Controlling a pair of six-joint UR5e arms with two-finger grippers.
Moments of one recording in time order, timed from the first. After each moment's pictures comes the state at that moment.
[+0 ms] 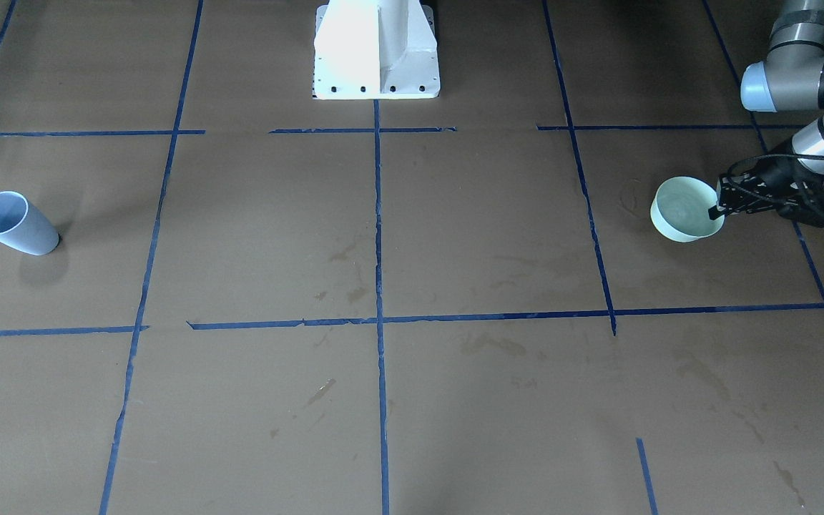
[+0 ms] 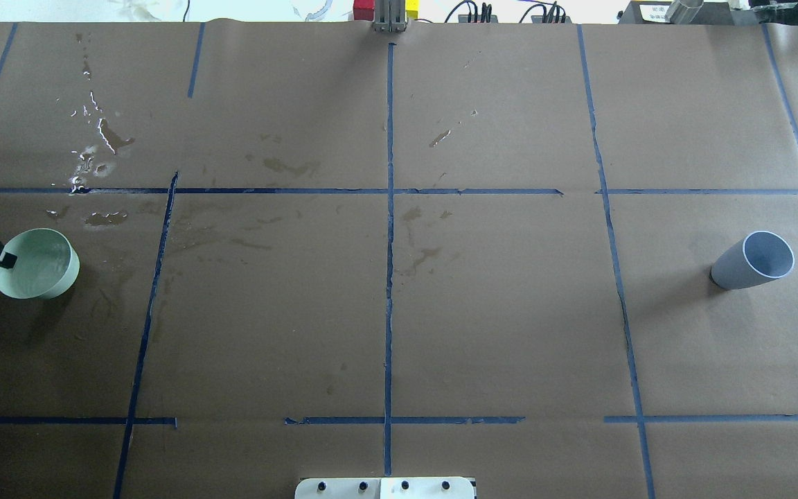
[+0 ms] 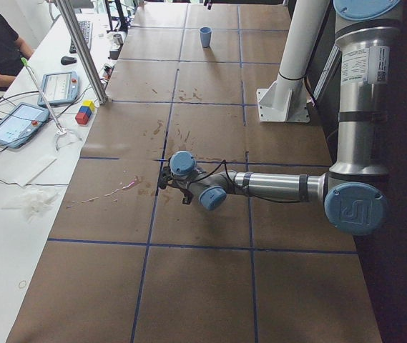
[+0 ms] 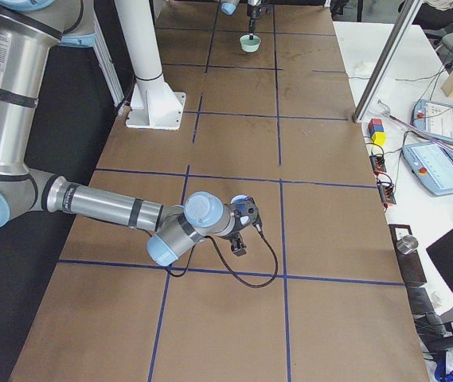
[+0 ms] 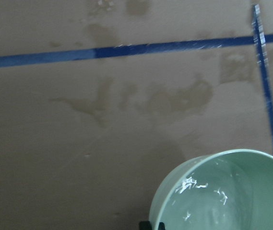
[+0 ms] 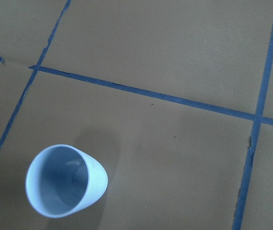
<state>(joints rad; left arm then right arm) -1.08 -1.52 -1.53 -2.29 -2.41 -0.60 1.43 -1.86 1.74 -0.80 2.47 0.30</state>
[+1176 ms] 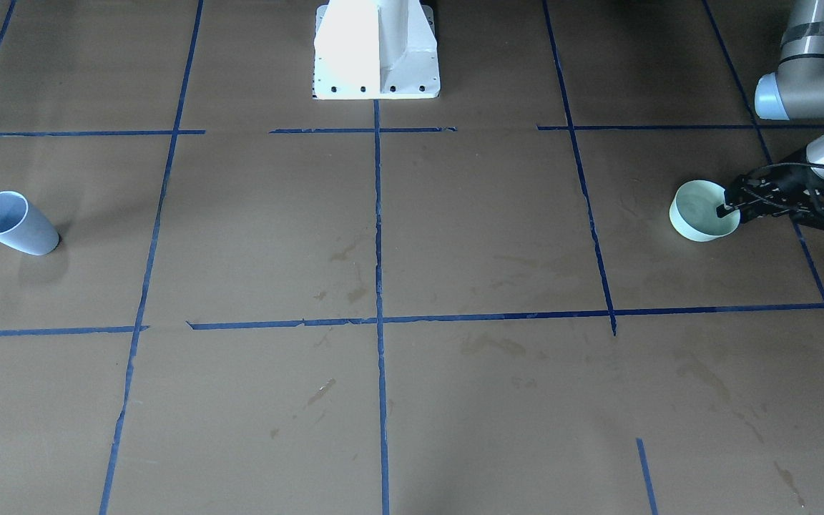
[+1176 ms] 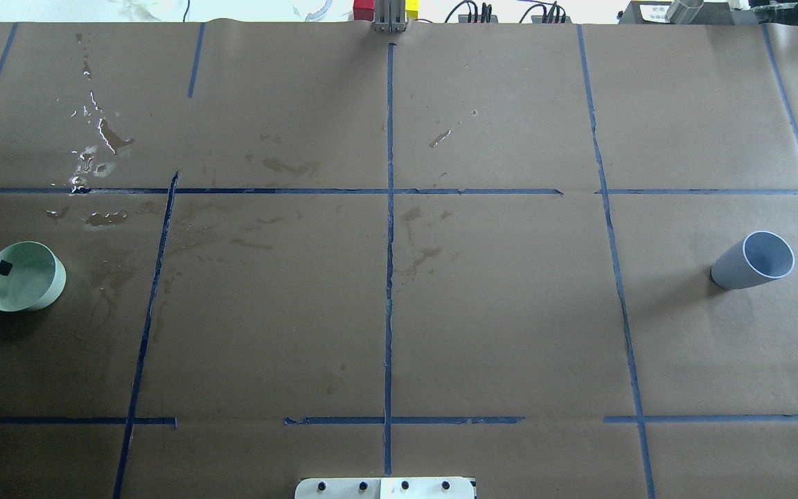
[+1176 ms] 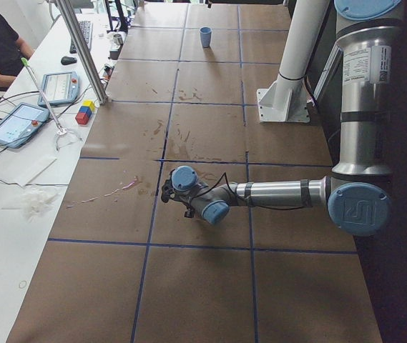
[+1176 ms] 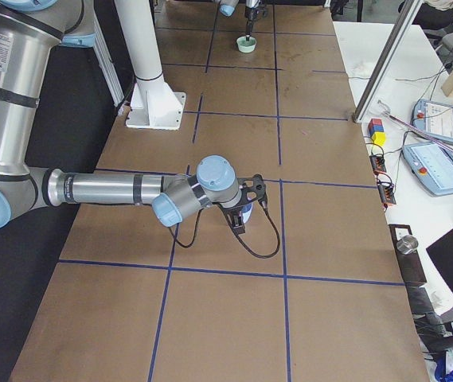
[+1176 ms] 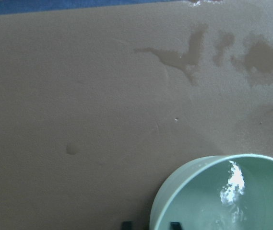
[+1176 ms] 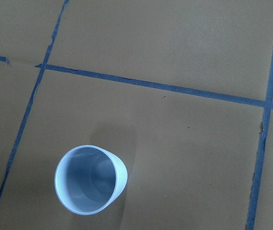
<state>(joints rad) -1.13 -1.51 -1.47 -2.34 -2.46 -0.59 1.41 -1.86 1.86 -1.03 2.46 0.30</state>
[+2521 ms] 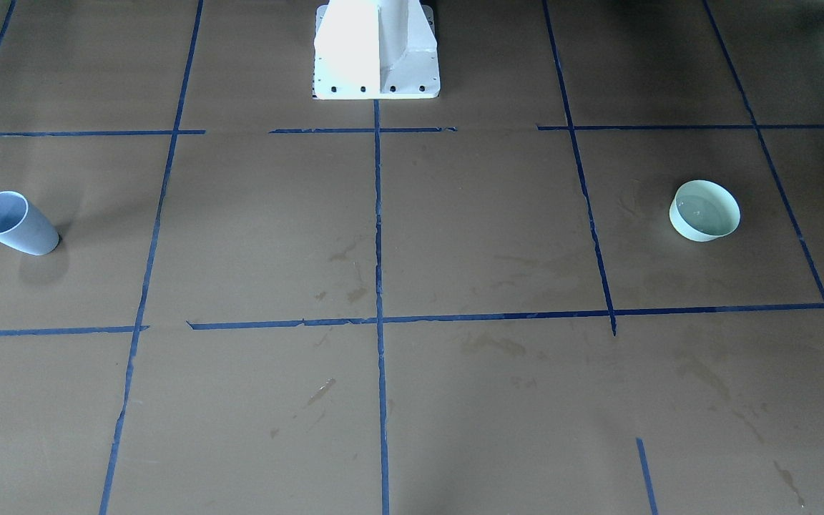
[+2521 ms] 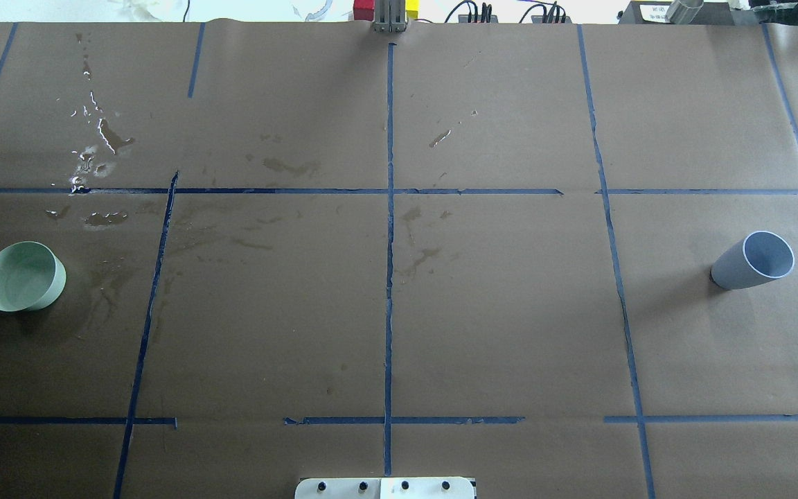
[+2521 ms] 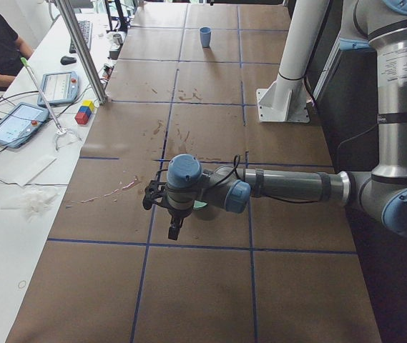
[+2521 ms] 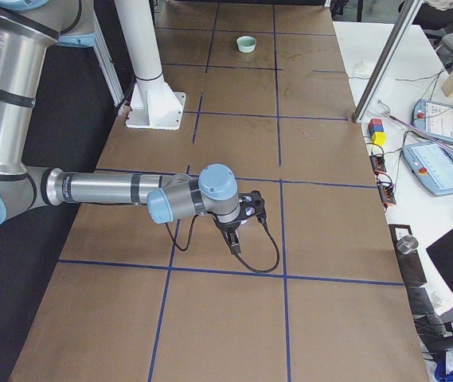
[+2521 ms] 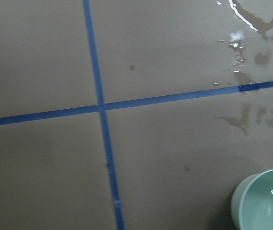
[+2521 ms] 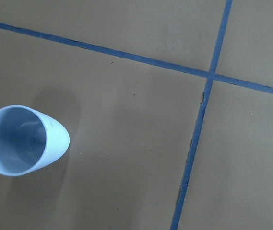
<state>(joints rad) -1.54 -1.44 -1.80 -1.66 -2.33 0.01 1.47 -1.86 1.86 -1.27 2.38 0.03</state>
